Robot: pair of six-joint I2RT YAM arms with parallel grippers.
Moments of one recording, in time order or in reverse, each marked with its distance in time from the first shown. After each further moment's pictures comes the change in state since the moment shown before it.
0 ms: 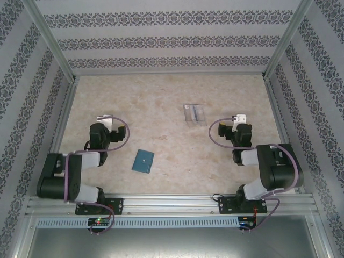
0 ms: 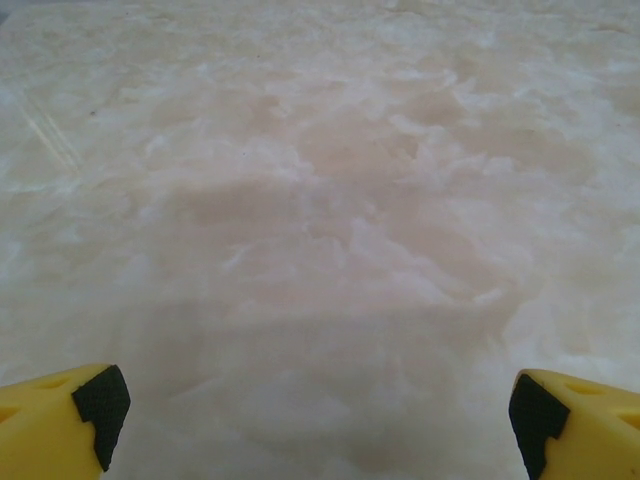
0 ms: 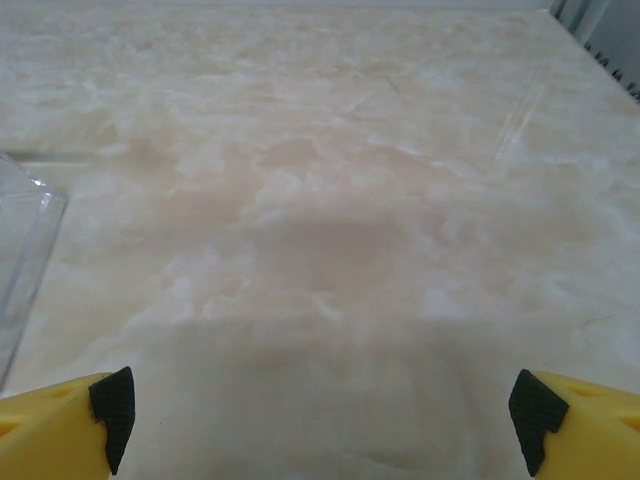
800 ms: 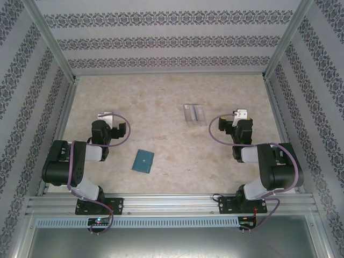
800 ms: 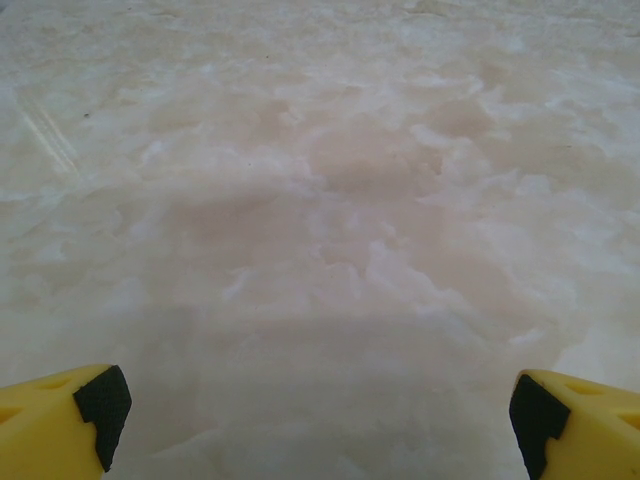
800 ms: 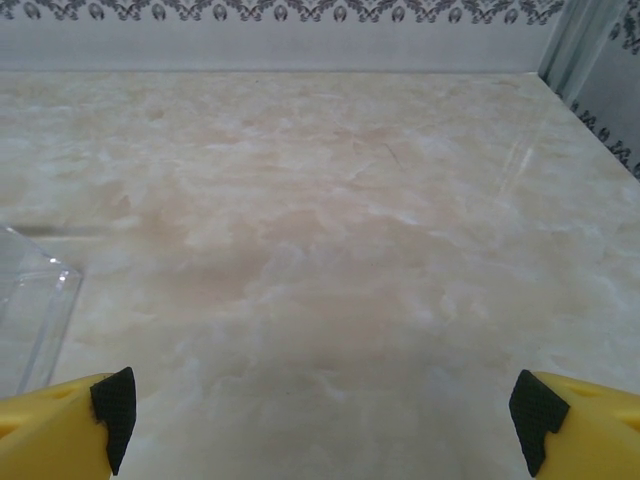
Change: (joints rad) left arm 0.006 0.089 0.053 0.032 -0.018 -0.014; right arm 0.001 -0.002 0.045 0.034 -0.009 -0.005
